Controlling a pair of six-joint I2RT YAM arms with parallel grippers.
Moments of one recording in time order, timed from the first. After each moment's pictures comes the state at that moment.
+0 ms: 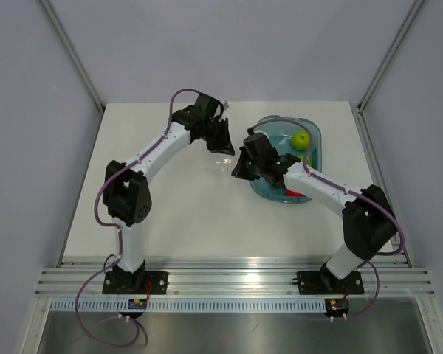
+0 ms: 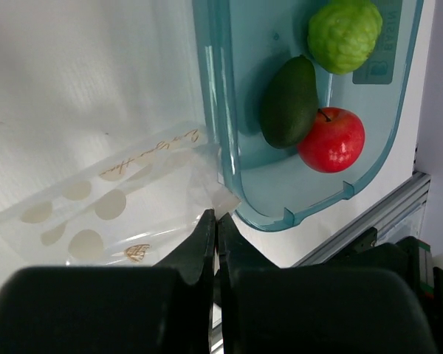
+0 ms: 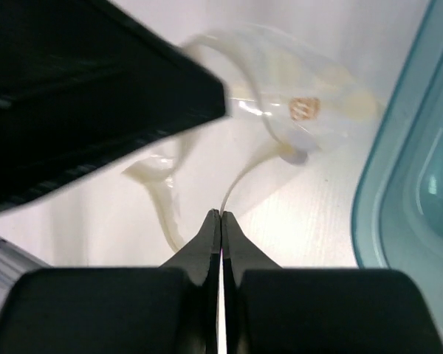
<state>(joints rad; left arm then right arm) -0.53 1.99 1.84 -0.76 0.36 -0.55 0.68 1.62 1.19 -0.28 -0.01 0.73</state>
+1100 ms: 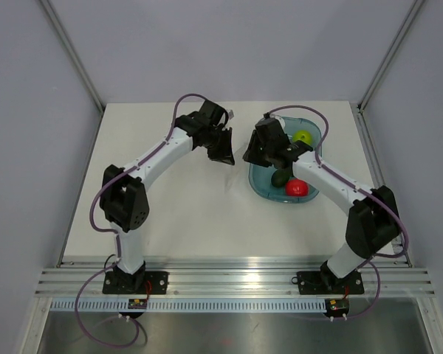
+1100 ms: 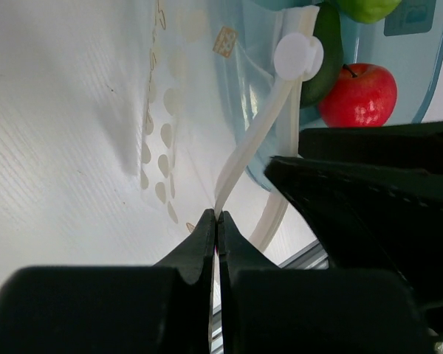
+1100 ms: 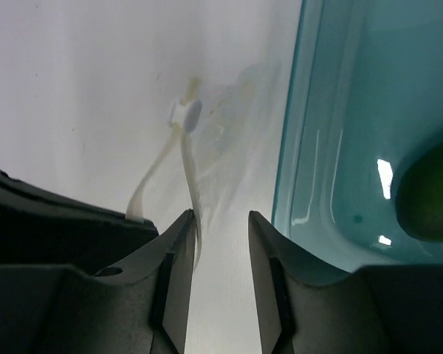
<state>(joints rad) -0.58 1.91 1.75 -0.80 0.32 -0.49 0.57 1.65 1.33 -0.42 0.10 0.71</state>
